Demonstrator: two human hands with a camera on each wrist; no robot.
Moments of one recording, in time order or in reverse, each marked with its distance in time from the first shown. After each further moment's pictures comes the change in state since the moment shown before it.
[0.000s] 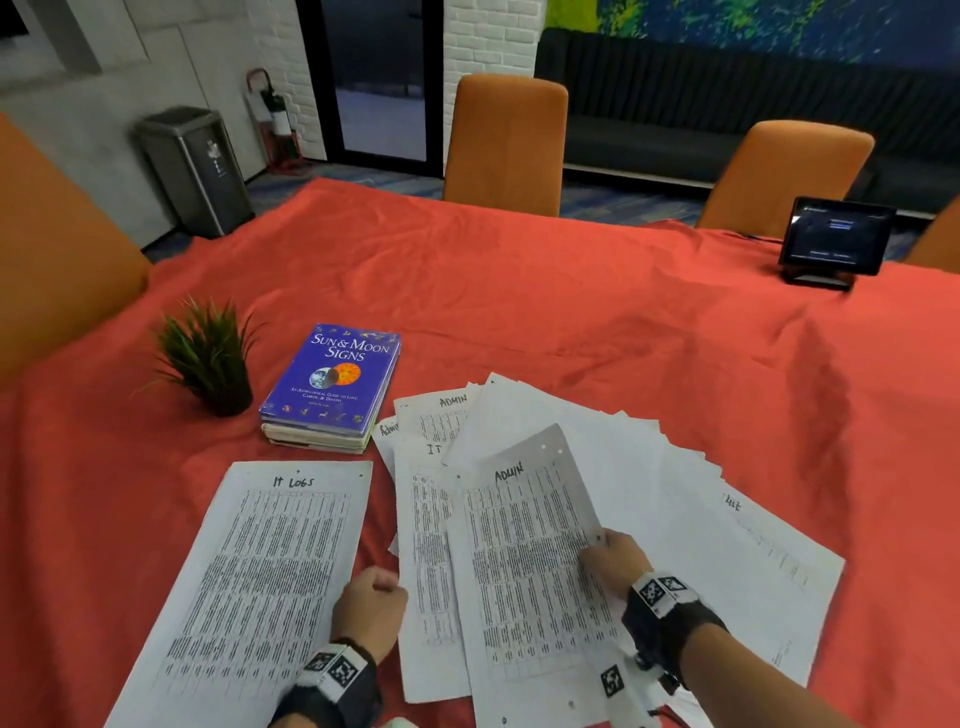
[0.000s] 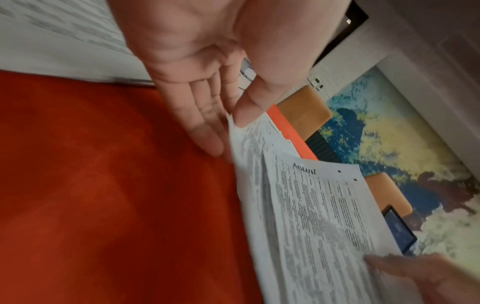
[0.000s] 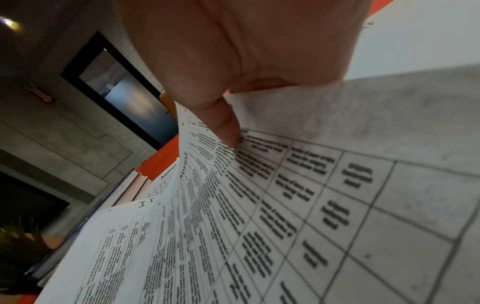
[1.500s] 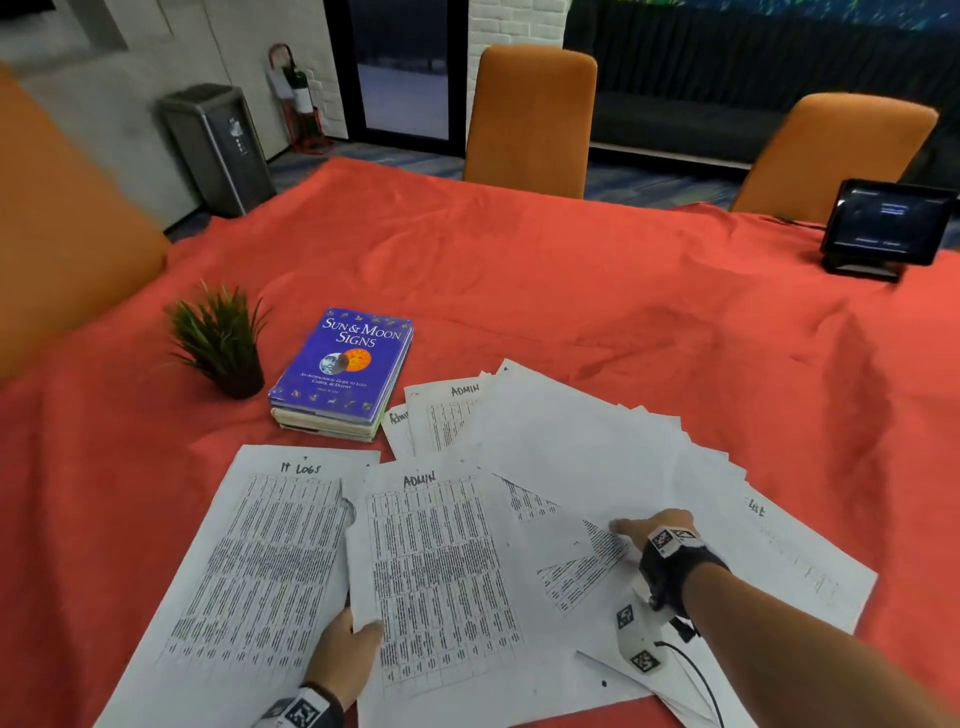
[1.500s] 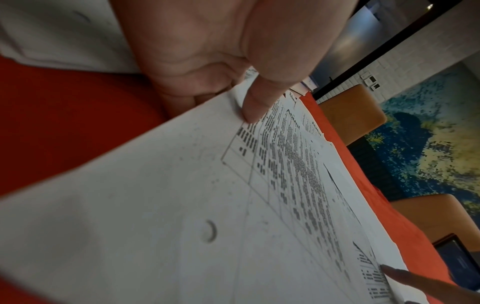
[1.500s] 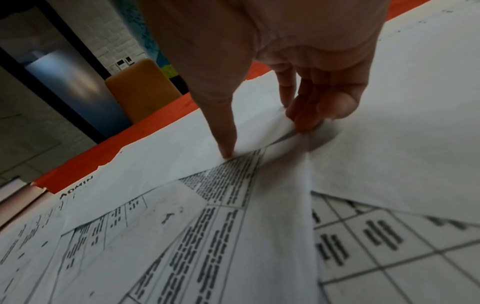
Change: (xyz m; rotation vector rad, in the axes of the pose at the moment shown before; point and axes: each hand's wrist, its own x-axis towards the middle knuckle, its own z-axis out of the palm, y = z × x) left_hand -0.023 -0.032 -0.009 -0.057 -0.107 -0.110; right_hand 0.058 -0.002 -0.032 0.028 0.204 0.450
